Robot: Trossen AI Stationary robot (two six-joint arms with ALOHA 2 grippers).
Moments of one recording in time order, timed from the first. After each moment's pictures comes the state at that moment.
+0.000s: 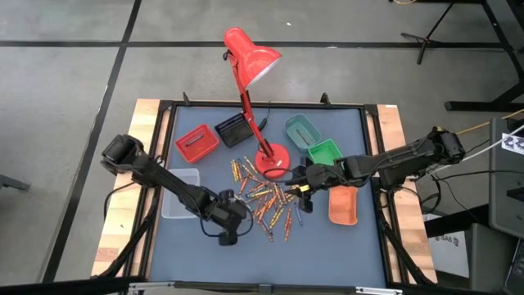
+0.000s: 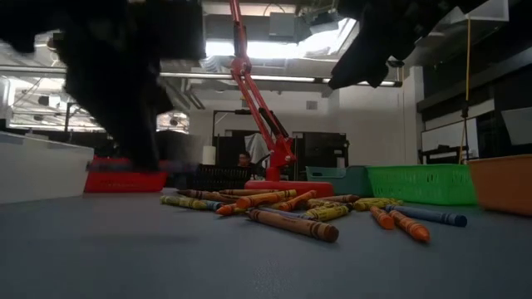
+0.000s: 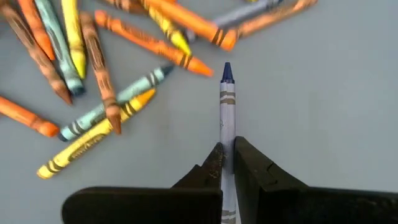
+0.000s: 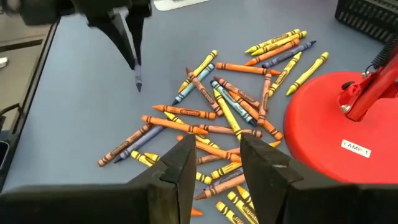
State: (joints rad) left arm -0.45 1.71 1.01 -0.39 -0.18 -0.59; right arm 0.21 1.37 0.90 -0.22 0.10 0.30
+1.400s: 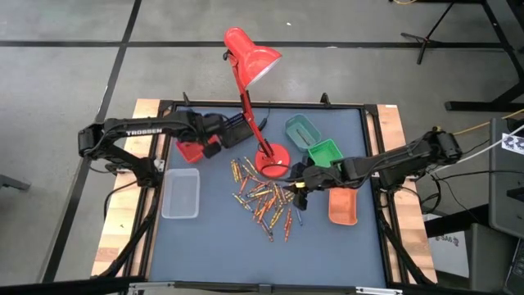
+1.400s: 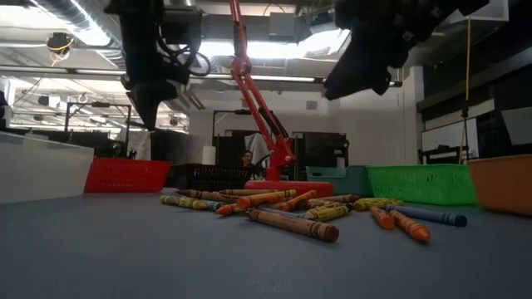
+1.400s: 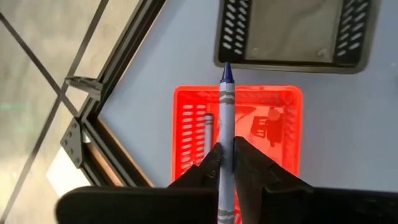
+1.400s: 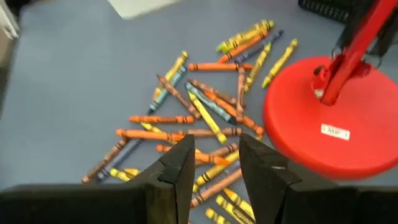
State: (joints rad) left arm 0.36 1.36 1.02 -1.03 -0.50 -0.28; right arm 0.22 1.41 0.90 -0.22 0.20 0.43
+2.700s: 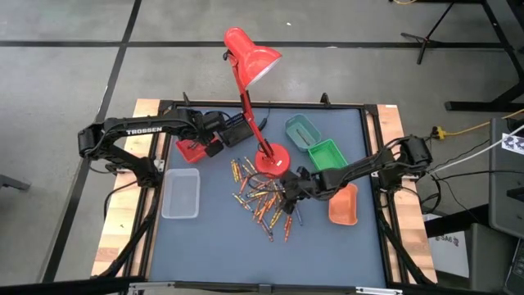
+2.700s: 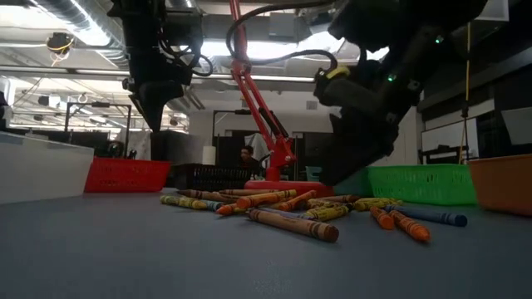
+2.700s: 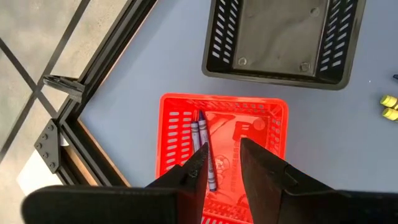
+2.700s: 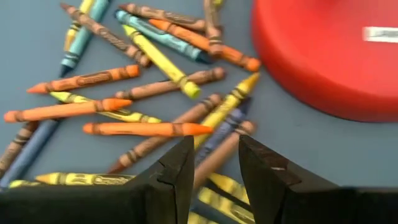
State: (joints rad) left arm 0.39 1.36 1.02 -0.98 -0.43 -0.29; right arm 0.22 1.73 0.90 -0.14 0.24 0.64
